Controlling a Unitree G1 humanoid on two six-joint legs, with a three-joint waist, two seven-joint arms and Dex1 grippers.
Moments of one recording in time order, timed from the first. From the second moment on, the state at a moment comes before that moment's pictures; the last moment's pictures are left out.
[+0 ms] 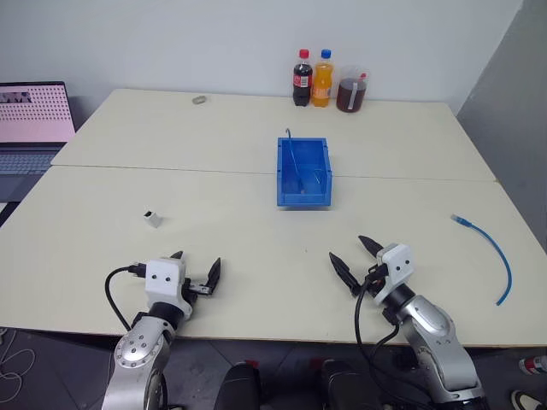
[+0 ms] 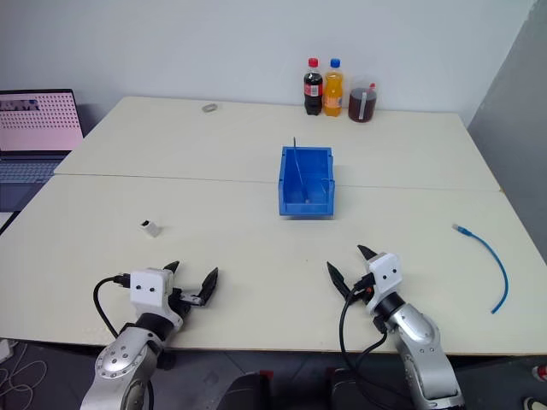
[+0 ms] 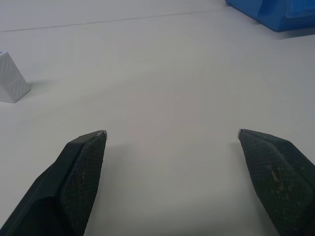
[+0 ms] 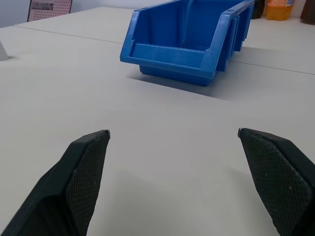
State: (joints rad) left arm 0.20 0.27 0.16 -0.27 -0.19 0.15 -0.30; right arm 0.07 -0.22 0.08 -0.21 0.18 0.07 0.46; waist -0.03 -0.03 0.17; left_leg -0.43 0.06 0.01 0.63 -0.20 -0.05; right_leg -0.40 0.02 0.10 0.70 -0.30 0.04
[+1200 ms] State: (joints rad) left arm 0.07 0.43 0.06 -0.29 -0.35 0.17 -0.67; right arm 0.09 -0.27 -0.02 -0.28 0.22 0.10 0.44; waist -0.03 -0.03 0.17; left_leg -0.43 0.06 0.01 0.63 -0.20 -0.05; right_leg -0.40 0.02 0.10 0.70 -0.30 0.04
